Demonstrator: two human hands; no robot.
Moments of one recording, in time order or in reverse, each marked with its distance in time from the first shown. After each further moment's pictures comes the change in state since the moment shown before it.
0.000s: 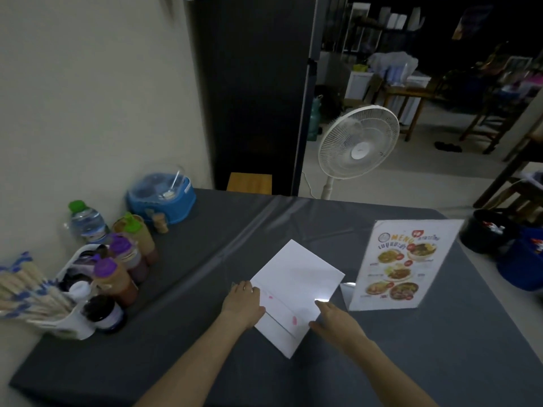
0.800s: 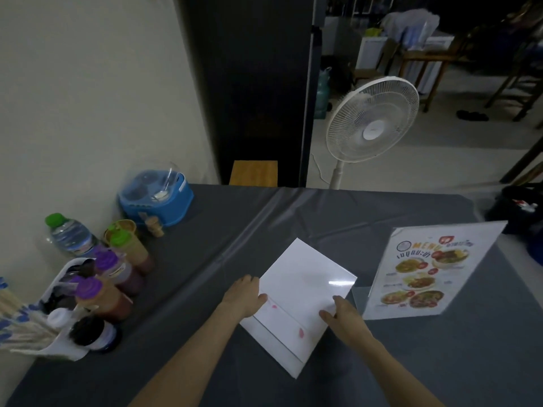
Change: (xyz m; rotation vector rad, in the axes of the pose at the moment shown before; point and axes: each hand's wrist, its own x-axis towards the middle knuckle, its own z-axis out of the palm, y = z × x) left_hand 0.065 -0.011 -0.019 -0.248 -0.098 -0.067; right_hand 0.059 0.022 0.001 0.388 0.005 0.196
